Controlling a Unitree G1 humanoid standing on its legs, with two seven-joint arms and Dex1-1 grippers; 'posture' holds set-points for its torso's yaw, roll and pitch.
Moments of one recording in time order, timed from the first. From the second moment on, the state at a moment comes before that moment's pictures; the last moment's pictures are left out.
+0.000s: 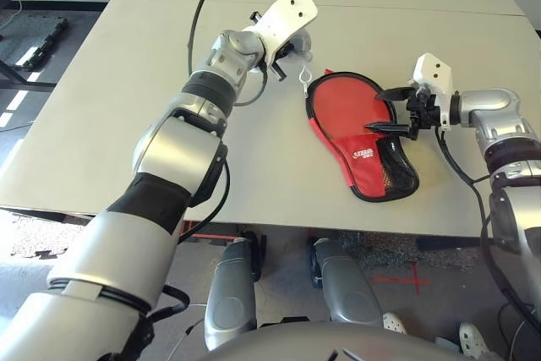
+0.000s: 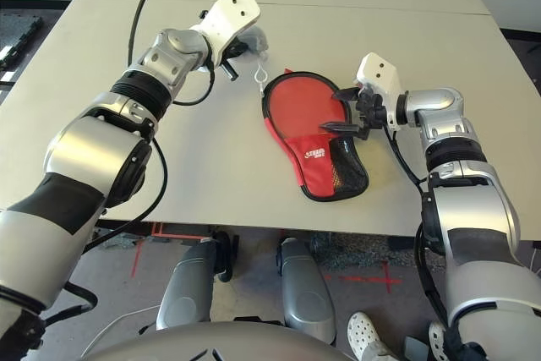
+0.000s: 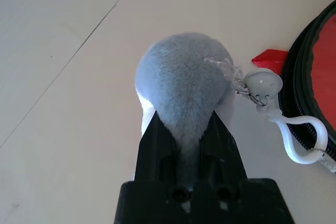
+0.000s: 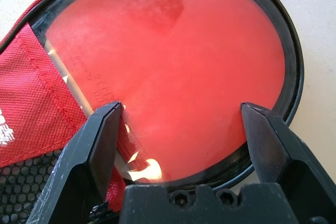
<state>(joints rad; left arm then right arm) -1.41 0.10 -0.23 1.32 0.18 0.07 -0.41 -0.90 -0.62 0.07 1.08 -0.01 -0.22 1.29</state>
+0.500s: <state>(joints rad) -1.44 0.02 -0.08 1.38 0.19 0.01 -0.13 -0.85 -0.63 0.06 0.98 0.02 -0.19 1.28</state>
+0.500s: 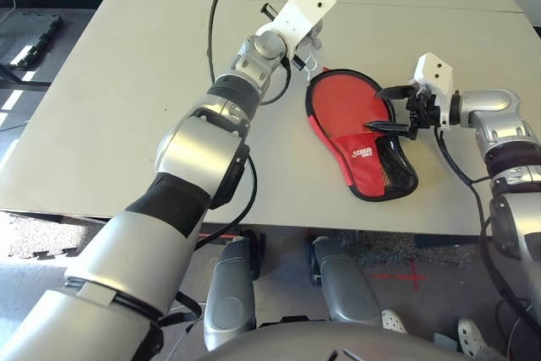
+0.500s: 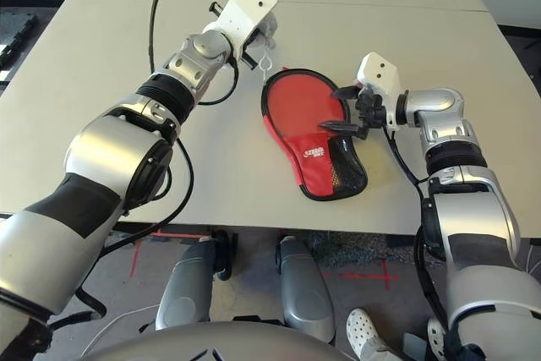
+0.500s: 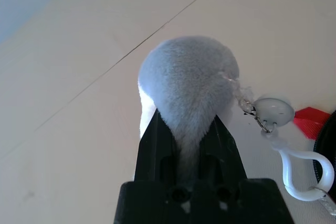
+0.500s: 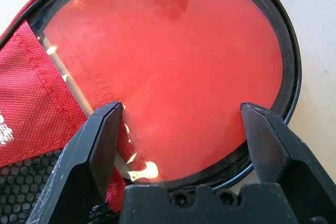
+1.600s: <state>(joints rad) -1.45 -0.12 0.08 1.39 0.16 0.01 -0.10 -0.83 -0.64 0.06 0.93 0.03 -0.17 1.27</state>
